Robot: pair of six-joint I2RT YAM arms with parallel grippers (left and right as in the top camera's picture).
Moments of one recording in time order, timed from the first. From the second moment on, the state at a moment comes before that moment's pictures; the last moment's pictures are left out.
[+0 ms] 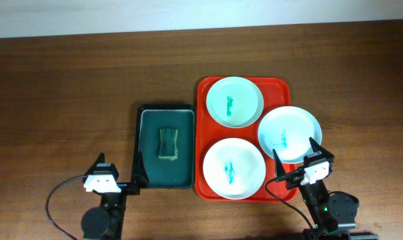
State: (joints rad) left arm -0.14 0.01 0.01 -0.07 -0.08 -0.17; right arm -0.02 0.01 0.01 -0.05 -0.26 -0.13
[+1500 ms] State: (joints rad) left arm -0.14 0.01 0.01 -0.05 0.13 -0.17; right arm -0.02 0.01 0.01 -0.05 -0.26 -0.11
